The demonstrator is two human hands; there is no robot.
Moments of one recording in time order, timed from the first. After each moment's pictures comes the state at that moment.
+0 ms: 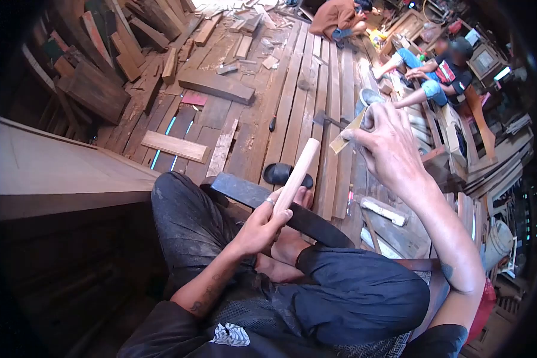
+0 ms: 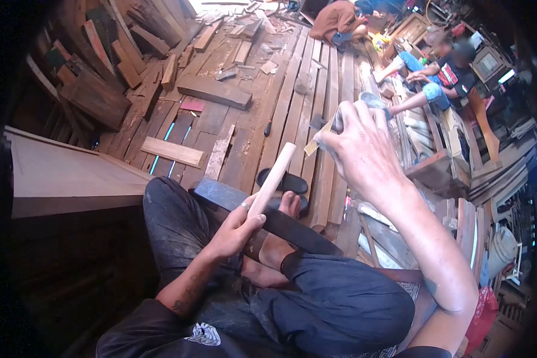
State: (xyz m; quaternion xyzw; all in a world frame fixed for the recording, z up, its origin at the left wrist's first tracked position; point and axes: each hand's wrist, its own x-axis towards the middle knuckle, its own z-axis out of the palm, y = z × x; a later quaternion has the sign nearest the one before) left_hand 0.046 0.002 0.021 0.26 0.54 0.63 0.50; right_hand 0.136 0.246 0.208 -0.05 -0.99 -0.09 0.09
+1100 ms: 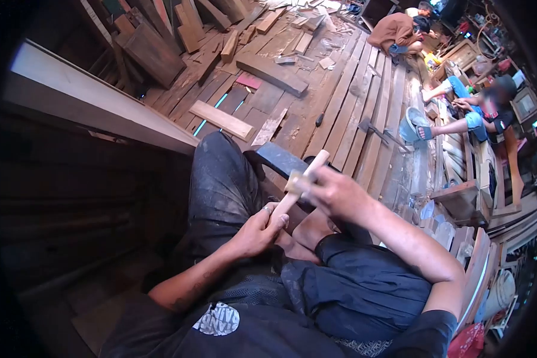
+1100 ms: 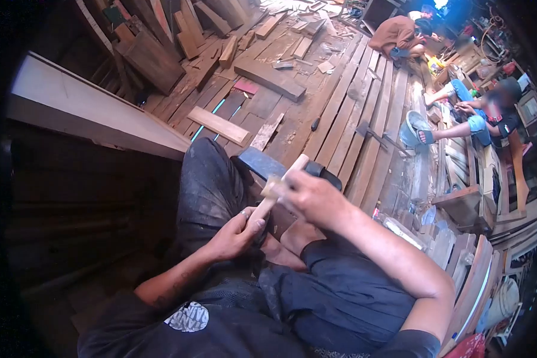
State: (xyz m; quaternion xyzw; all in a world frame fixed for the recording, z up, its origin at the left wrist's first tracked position) left_hand 0.100 -0.094 -0.011 0.21 0.68 0.58 0.38; right_hand 0.134 0.172 0.060 0.26 -0.95 0.16 0.07
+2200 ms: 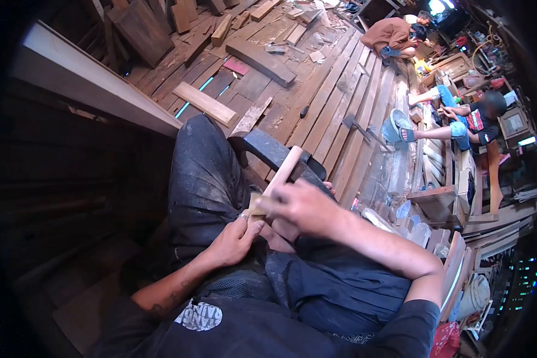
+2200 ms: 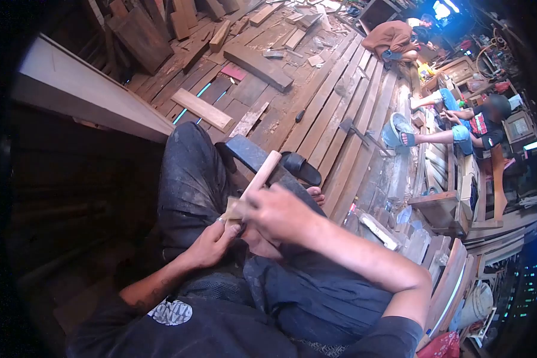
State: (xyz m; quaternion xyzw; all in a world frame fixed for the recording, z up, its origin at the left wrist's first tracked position) left_hand 0.130 -0.124 -0.014 0.23 0.72 0.54 0.36; right_hand 0.144 0.124 0.063 0.31 -0.94 0.16 0.02
